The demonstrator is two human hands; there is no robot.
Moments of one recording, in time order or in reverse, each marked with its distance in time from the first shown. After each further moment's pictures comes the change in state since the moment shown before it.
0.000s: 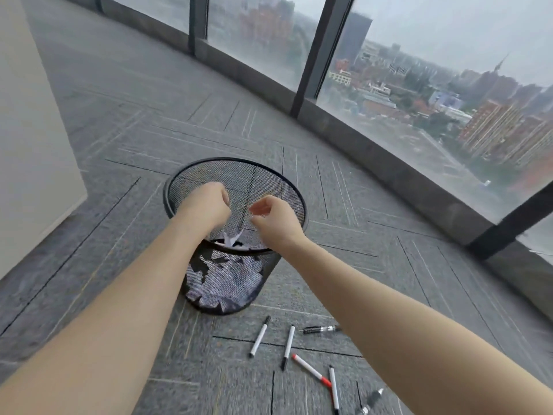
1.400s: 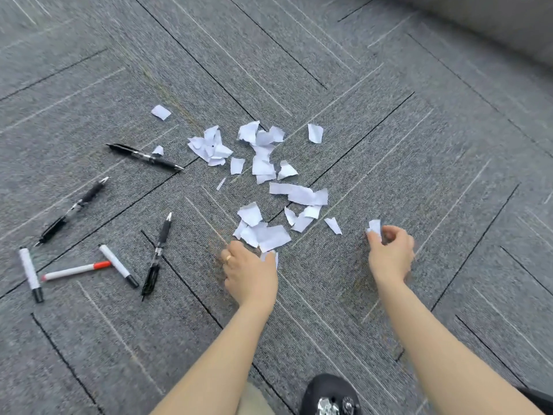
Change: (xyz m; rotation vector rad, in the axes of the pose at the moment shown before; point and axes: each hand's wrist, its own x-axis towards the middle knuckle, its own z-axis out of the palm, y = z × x) left_hand -0.359 0.163 0.426 0.181 -0.666 -0.021; right_hand -0.454 0.495 -0.142 0.079 0.969 1.405
